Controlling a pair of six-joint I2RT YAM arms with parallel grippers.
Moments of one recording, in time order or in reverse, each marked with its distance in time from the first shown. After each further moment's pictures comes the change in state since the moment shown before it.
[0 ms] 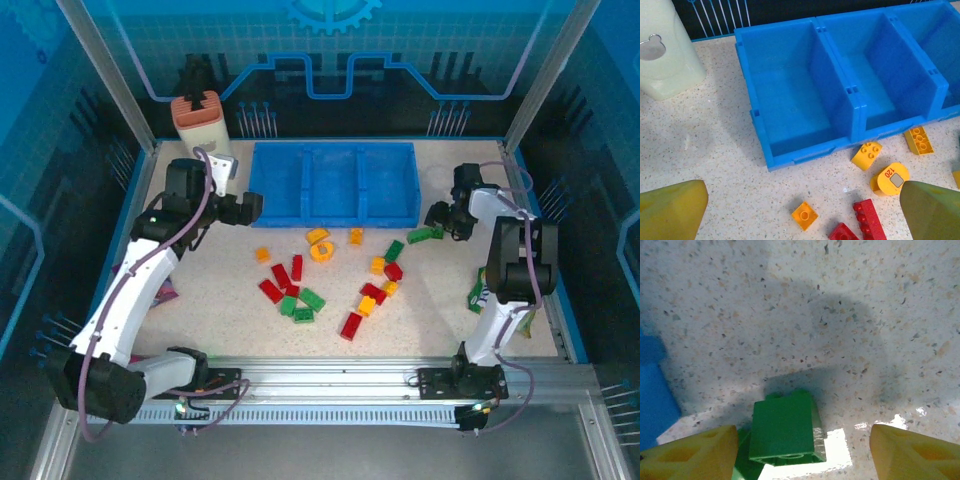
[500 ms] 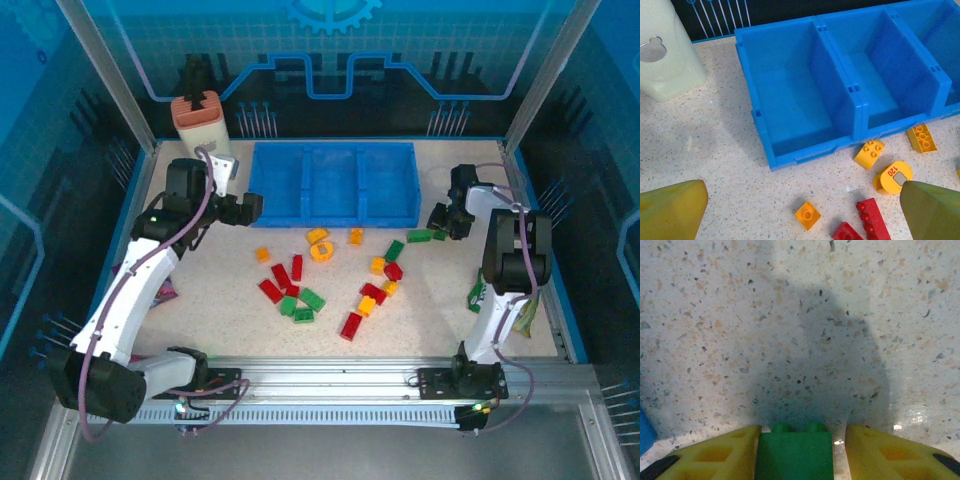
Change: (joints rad) left arm 0.000 0.002 0.000 0.000 -0.003 0.019; right arm 0.002 0.073 0.041 -0.008 0.002 -0.020
